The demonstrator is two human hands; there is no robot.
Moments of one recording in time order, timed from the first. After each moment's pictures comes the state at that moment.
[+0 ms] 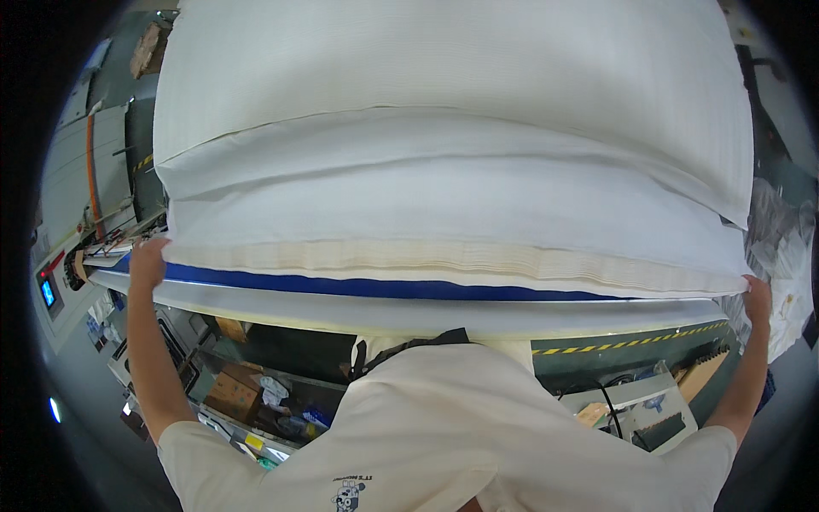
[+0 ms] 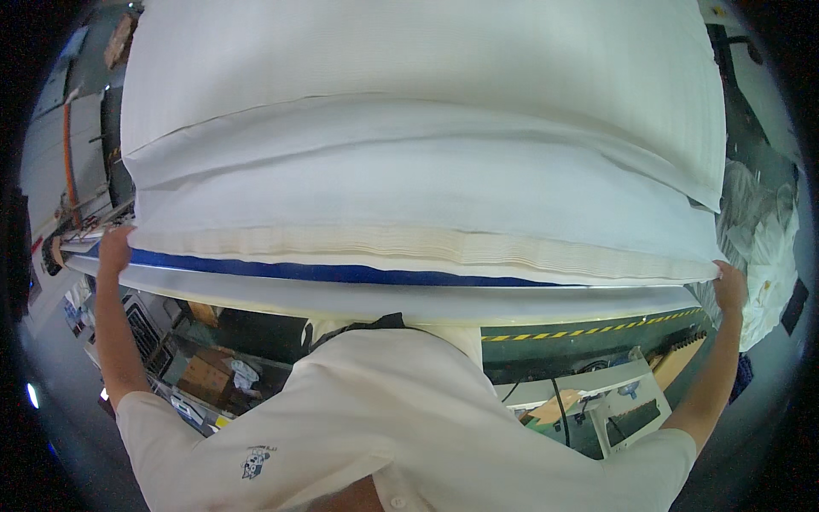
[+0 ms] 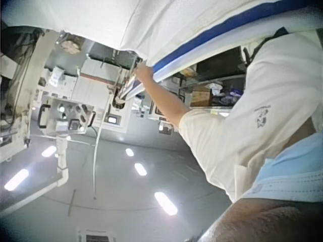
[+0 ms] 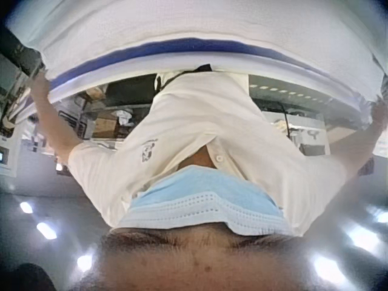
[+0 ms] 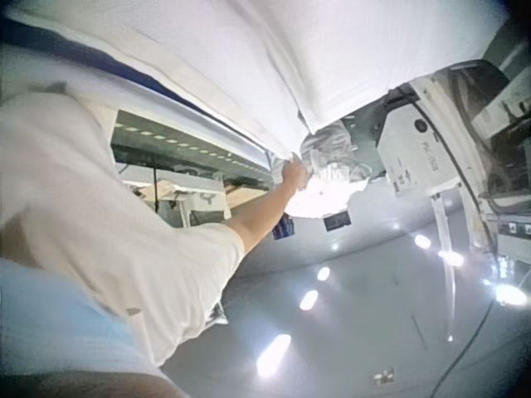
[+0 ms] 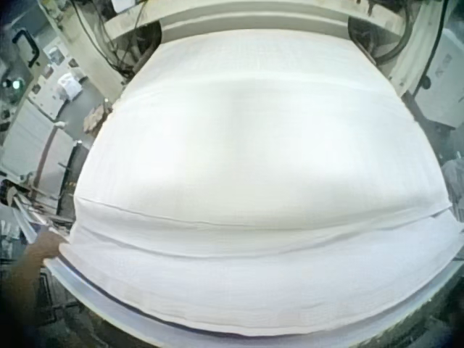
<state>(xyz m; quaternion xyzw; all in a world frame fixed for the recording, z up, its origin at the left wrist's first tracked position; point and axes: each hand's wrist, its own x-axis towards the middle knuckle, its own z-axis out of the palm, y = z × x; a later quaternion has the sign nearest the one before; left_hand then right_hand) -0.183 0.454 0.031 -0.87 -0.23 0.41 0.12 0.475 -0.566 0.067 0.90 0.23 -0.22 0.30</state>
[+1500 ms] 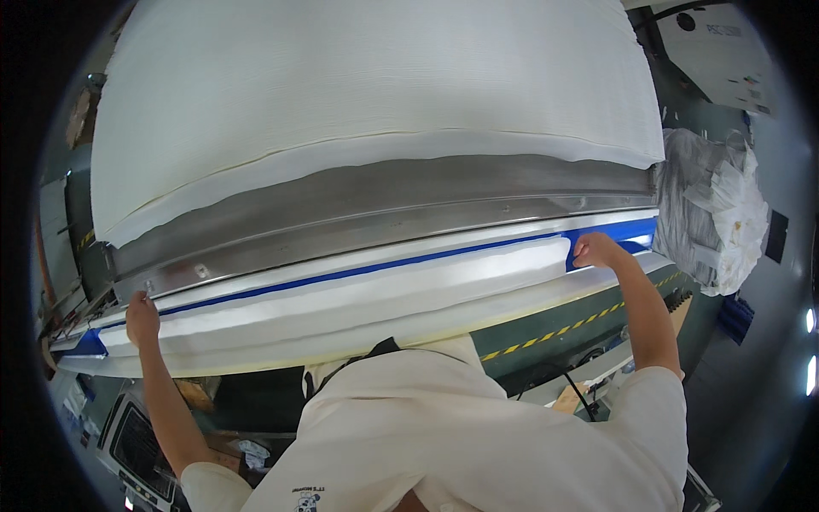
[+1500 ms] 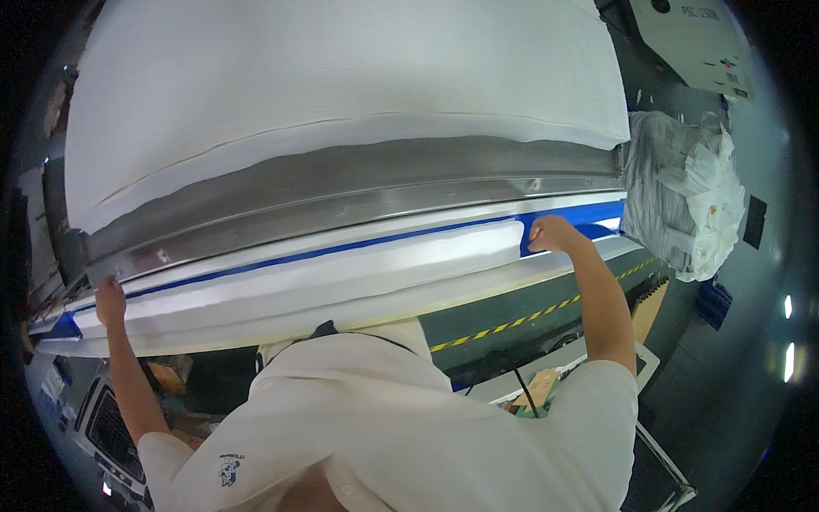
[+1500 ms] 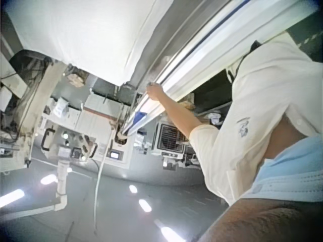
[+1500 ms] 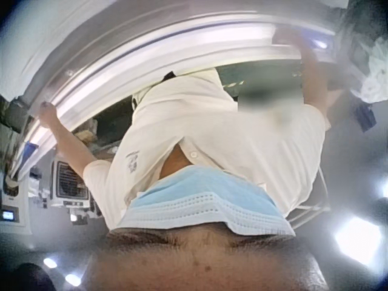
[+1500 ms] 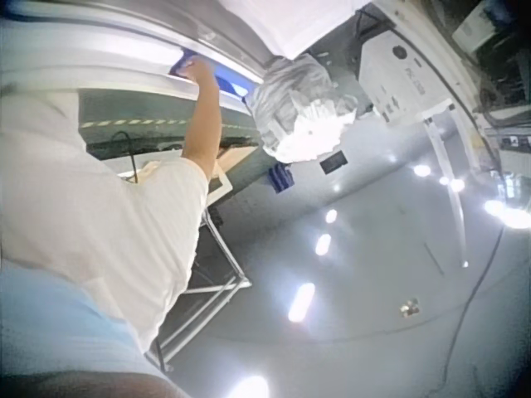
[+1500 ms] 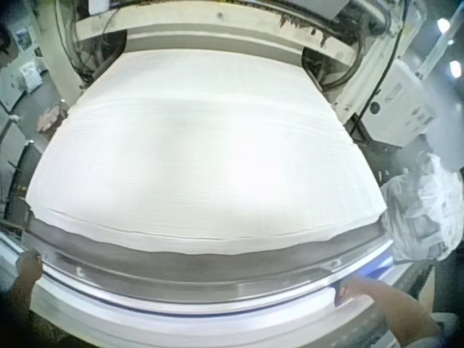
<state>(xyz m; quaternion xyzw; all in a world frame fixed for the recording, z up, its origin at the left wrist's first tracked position) -0.165 0.362 -0.058 -0.82 -0.52 0.23 0.09 0.335 -0.419 -0.059 0.83 0.15 -0.54 0.06</state>
